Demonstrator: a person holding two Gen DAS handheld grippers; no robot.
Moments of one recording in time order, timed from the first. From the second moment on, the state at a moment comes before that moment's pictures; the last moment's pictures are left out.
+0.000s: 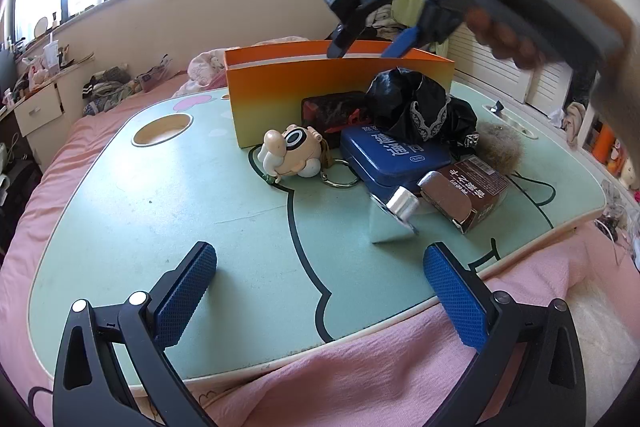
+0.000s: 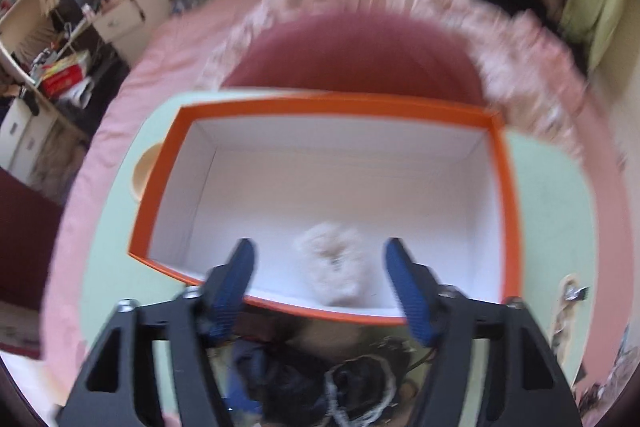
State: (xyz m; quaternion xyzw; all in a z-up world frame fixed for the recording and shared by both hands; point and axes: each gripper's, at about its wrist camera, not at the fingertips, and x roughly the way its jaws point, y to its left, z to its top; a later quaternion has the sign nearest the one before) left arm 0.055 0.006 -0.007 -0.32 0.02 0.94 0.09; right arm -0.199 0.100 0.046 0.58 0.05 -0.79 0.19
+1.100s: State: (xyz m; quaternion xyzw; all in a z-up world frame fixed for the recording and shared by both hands) left arm 0.052 0.004 -0.006 -0.32 0.02 0.94 0.10; right arm -0.105 0.200 0.030 0.46 0.05 -0.87 0.16
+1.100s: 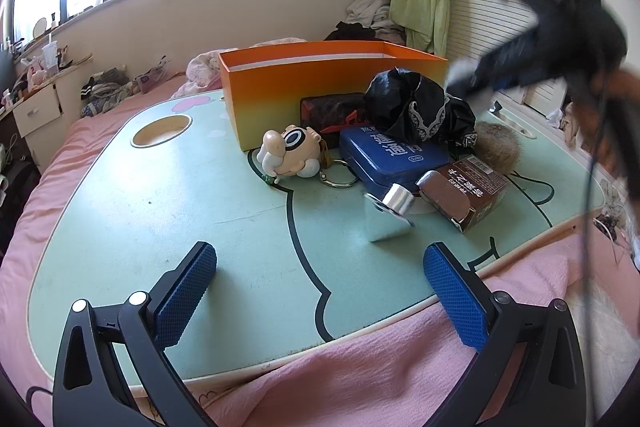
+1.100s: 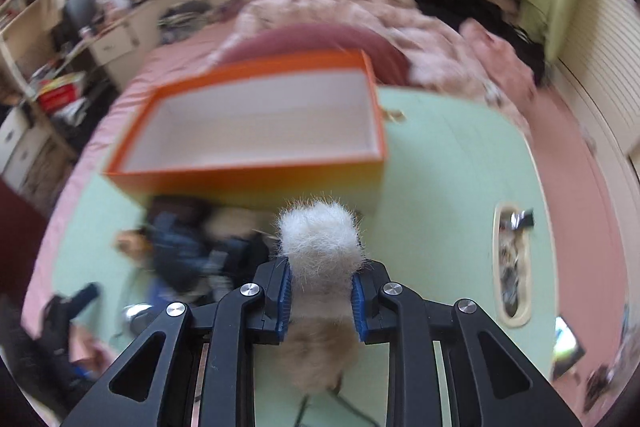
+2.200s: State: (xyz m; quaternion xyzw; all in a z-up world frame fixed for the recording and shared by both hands) left arm 0.051 0.003 -0.007 -0.32 0.02 0.94 0.10; right arm 0.024 0.219 -0.035 0.29 0.08 -0.94 0.18
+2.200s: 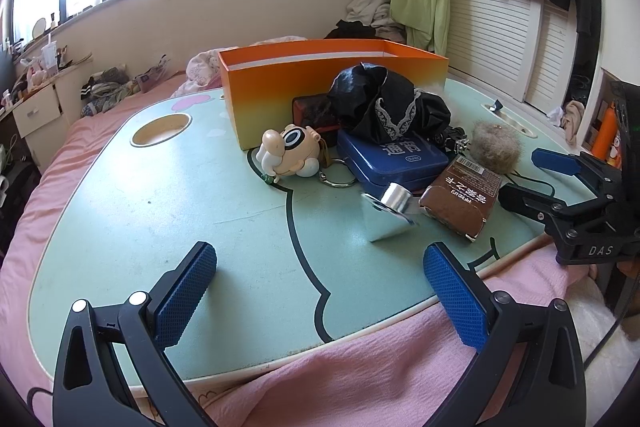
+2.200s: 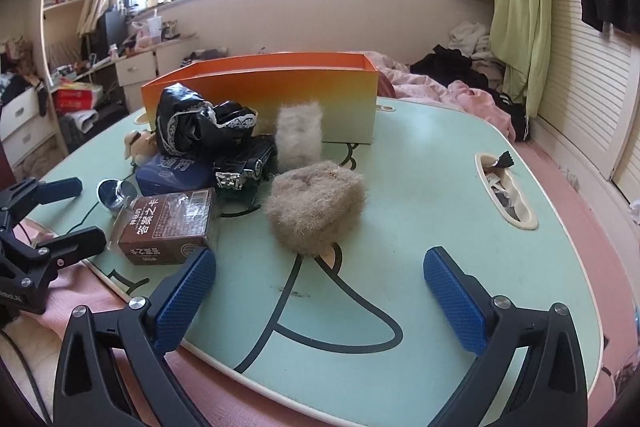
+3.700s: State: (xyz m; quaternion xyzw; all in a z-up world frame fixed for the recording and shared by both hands) left arm -0.108 0.035 0.076 -0.39 -0.12 0.91 0.12; right arm 0.024 0.221 -0.023 0.28 0.08 -0.94 0.19
